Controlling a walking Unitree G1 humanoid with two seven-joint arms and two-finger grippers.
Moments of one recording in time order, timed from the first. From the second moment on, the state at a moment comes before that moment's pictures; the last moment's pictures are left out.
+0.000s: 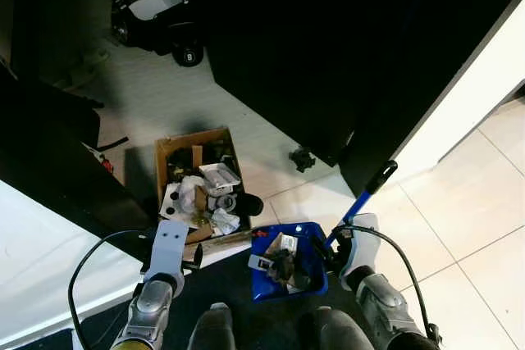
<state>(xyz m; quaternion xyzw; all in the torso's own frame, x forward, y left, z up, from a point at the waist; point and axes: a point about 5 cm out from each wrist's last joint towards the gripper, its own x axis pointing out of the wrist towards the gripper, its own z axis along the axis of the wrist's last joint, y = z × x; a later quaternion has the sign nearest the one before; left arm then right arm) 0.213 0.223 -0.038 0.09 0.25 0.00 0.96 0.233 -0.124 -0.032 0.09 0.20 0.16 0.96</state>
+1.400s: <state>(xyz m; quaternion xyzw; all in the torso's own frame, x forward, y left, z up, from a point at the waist) 0.237 0.234 -0.030 0.09 0.27 0.02 0.96 0.258 -0.100 -0.022 0.08 0.21 0.18 0.96</state>
